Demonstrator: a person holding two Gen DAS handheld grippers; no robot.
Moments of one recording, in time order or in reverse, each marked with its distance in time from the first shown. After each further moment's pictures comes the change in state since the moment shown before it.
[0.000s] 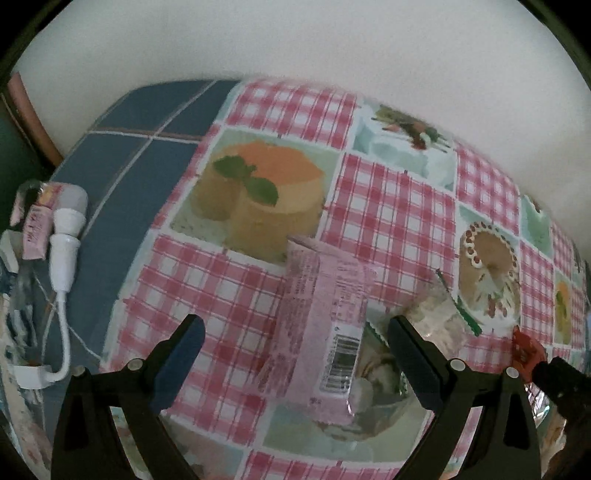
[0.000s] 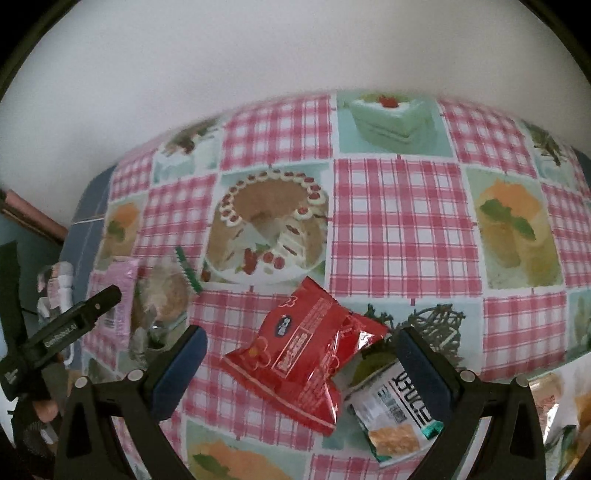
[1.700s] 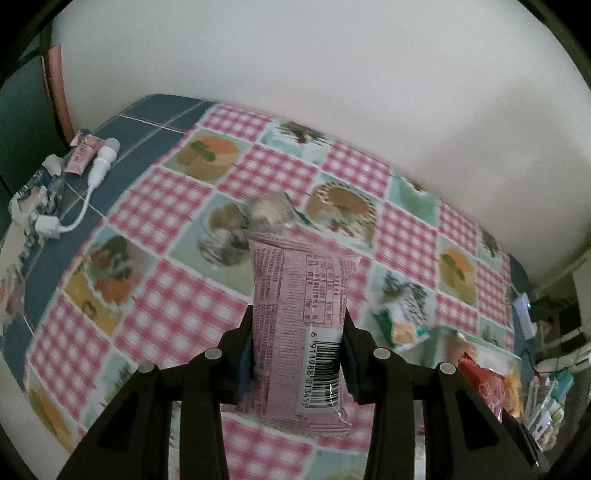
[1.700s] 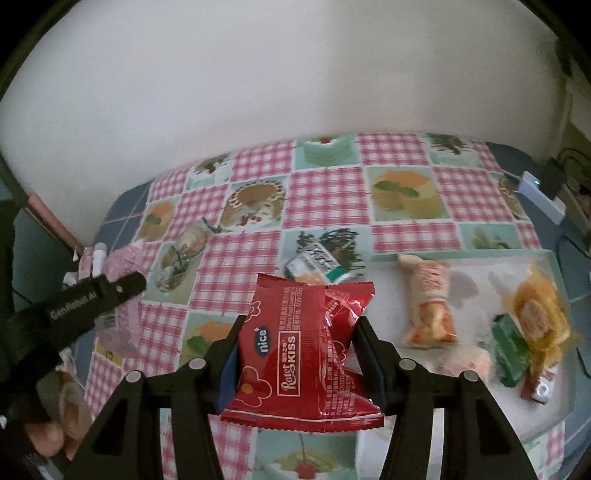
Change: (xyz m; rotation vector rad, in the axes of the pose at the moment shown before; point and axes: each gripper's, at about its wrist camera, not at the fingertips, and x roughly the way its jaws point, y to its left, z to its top) left arm -0.153 -0.101 -0.142 -0.117 -0.137 -0.124; right arm -0.148 -0.050 -0.142 0.007 -0.227 -0.006
